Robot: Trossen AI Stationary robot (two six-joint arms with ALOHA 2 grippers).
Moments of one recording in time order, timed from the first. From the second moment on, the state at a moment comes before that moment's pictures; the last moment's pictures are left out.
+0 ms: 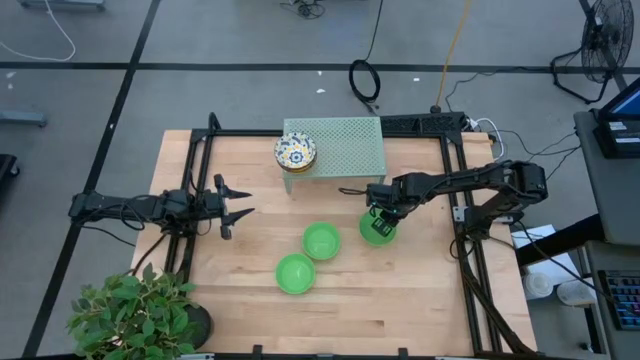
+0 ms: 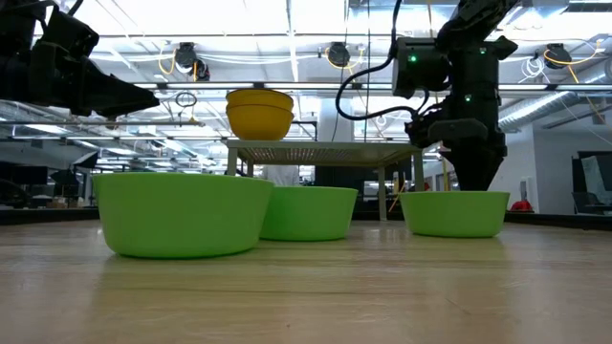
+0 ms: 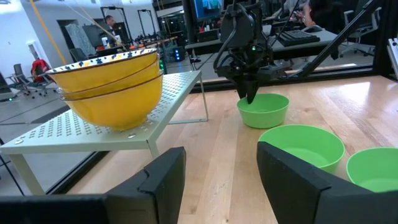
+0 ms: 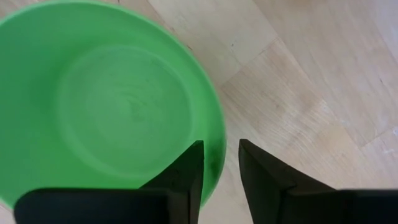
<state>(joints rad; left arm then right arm) -0.07 0.13 0.02 0.08 -0.26 0.15 -0.13 1.53 0.89 -0.86 0.03 0.59</state>
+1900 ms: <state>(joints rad) -0.06 0.13 0.02 0.08 -0.26 0.15 -0.13 1.53 0.89 -0.86 0.03 0.55</state>
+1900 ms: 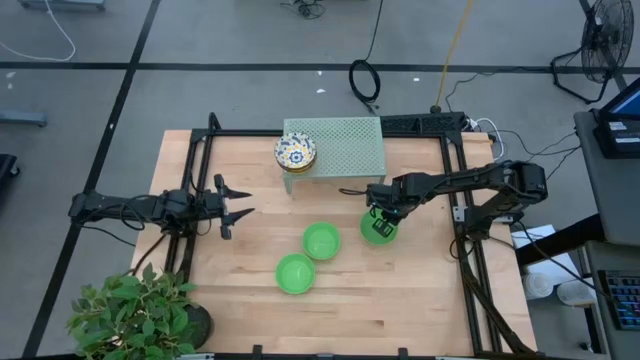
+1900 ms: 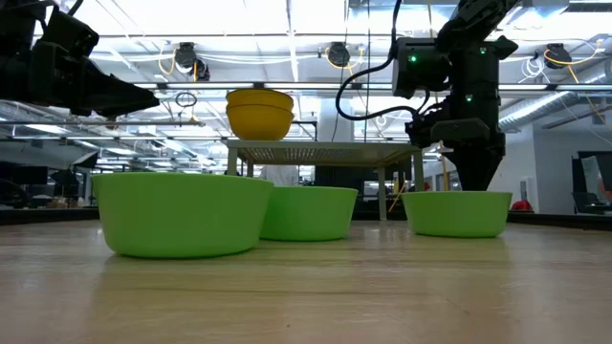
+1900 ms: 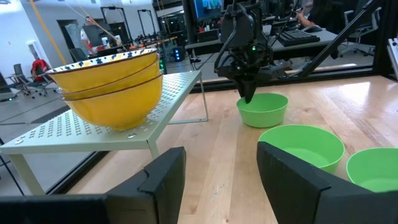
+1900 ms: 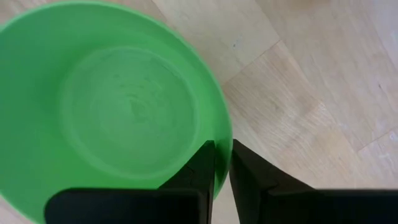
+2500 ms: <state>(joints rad) -0.06 0.13 0.02 0.08 -0.26 0.15 -0.13 1.53 0.89 -0.86 0.03 0.46</state>
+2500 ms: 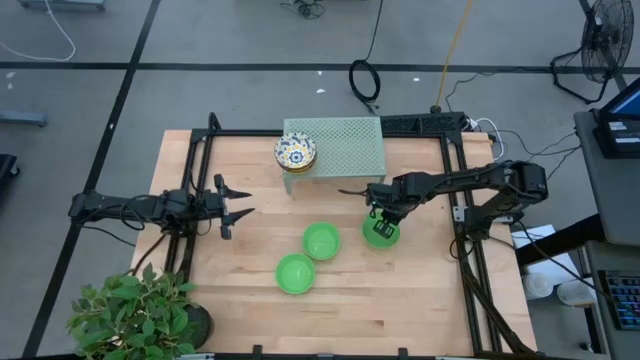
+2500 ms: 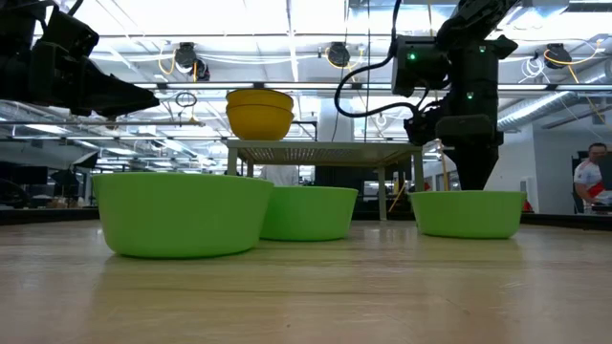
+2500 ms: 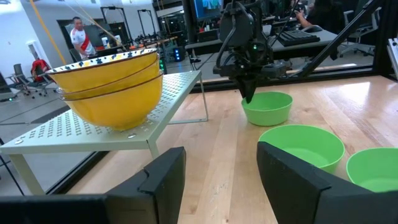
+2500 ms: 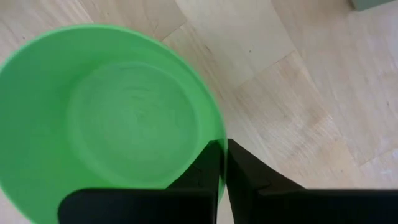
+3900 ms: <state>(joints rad) -0.06 0.13 0.02 0.08 -0.26 0.15 -0.13 1.53 0.92 -0.86 -0.01 0.44</state>
